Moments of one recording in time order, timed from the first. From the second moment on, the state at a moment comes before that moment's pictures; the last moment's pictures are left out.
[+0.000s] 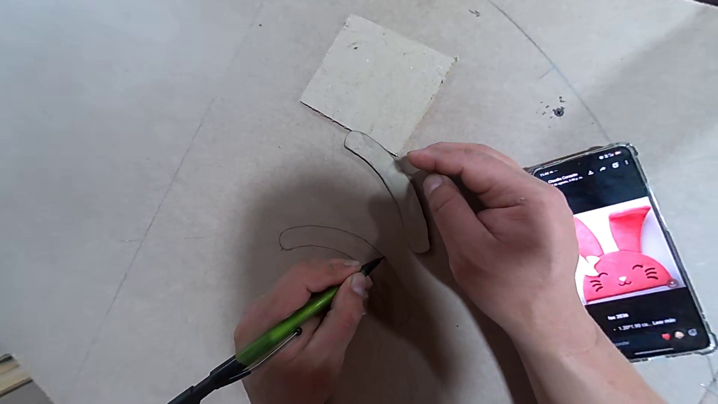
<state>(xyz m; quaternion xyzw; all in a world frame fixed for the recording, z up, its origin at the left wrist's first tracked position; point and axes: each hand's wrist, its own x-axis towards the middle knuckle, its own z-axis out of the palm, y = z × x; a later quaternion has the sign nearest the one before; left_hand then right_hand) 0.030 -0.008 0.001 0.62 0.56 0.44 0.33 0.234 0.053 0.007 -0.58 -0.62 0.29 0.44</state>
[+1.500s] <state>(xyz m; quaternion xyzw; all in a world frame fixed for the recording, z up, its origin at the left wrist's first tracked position) 0.022 -0.009 -0.001 0.66 0.49 0.42 0.38 0.234 0.053 0.008 -0.58 -0.62 0.28 0.44</state>
